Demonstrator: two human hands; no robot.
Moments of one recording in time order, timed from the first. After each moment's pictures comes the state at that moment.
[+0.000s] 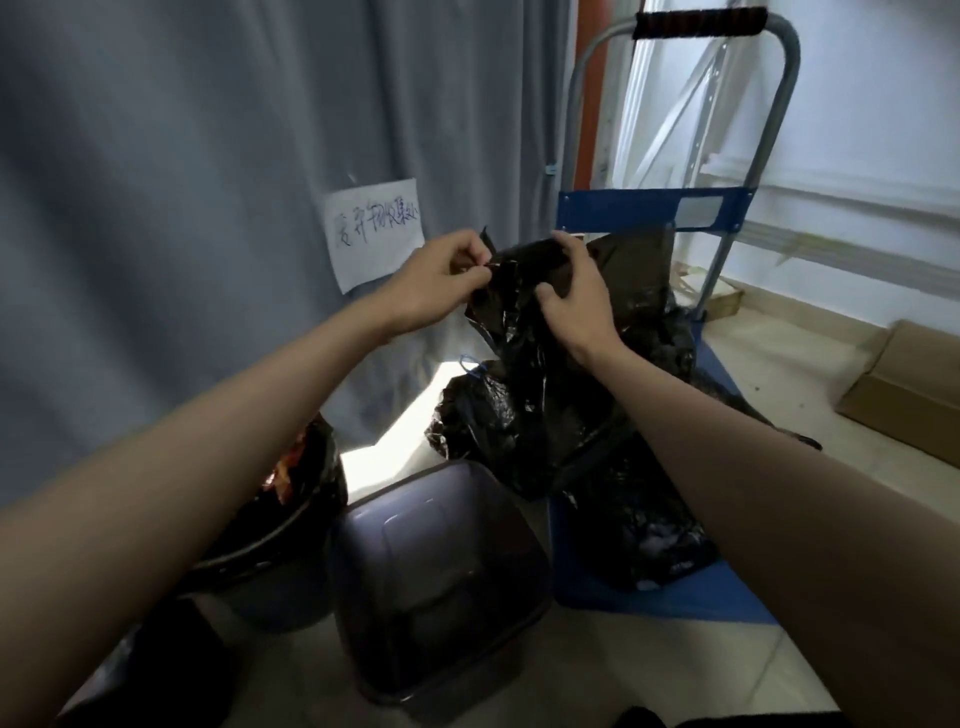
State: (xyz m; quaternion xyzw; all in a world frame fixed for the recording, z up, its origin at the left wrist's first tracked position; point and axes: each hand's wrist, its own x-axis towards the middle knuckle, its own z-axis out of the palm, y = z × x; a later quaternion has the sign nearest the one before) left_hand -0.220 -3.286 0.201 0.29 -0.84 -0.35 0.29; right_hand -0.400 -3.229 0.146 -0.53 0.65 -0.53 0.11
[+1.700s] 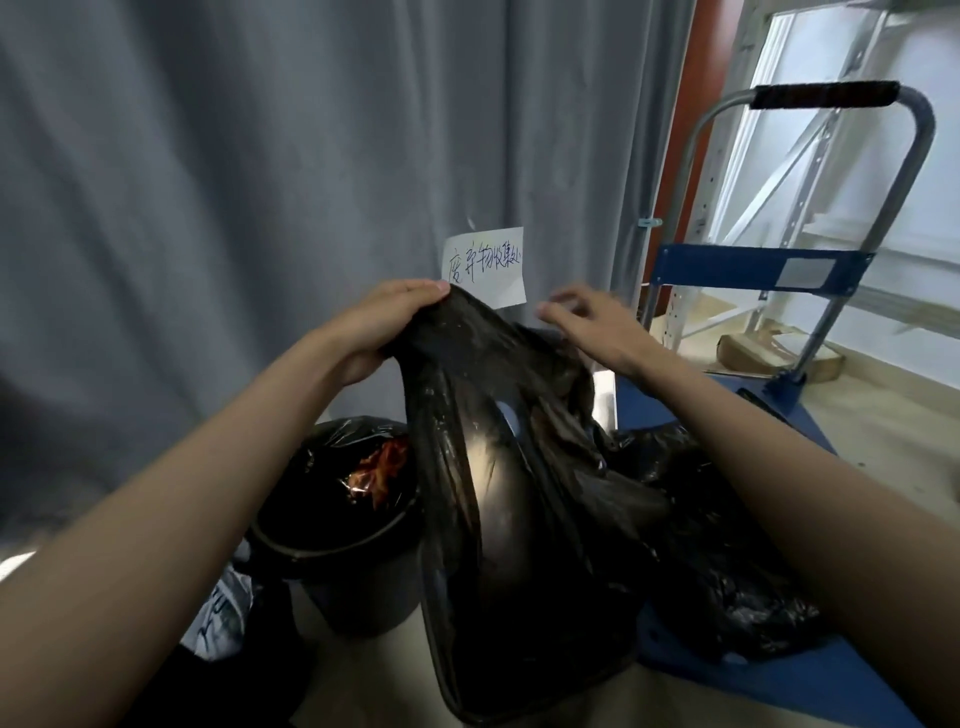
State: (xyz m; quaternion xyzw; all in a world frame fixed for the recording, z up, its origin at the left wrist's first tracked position) left_hand -0.071 -3.283 0.228 0.43 -0.66 -0.51 0.35; right_hand -0.319 -3.239 0.201 -0.64 0.65 -0.36 0.21
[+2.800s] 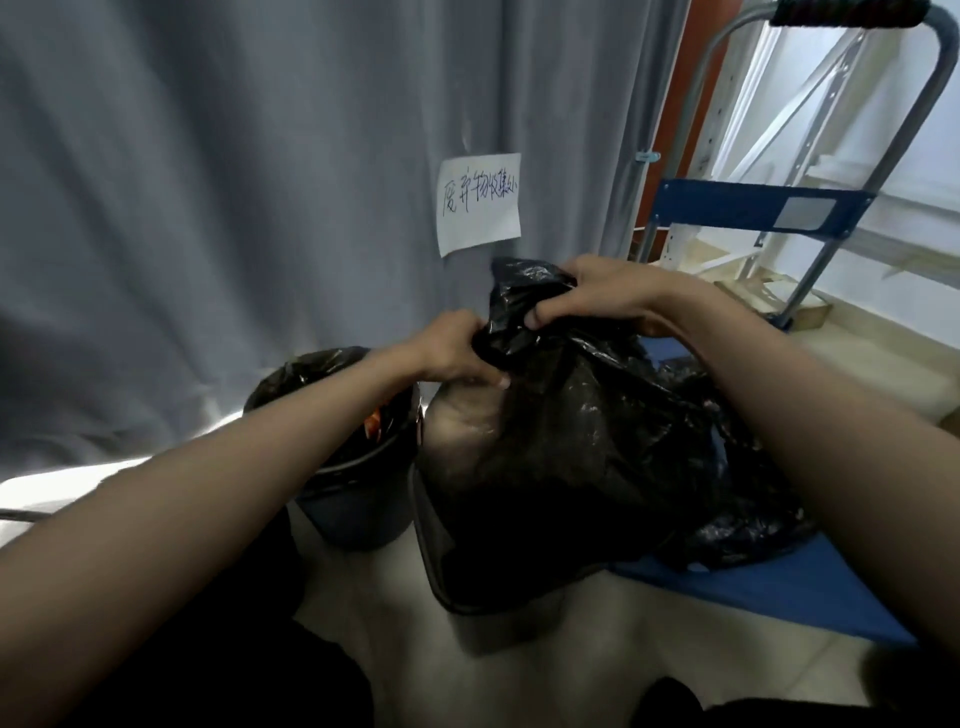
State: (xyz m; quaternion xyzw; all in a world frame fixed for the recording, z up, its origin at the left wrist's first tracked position) left_hand -0.116 -3.257 0.136 0.45 -0.85 -0.24 0.12; right_hand -0.315 -3.203 0.217 -0.68 0.63 -0.14 0.35
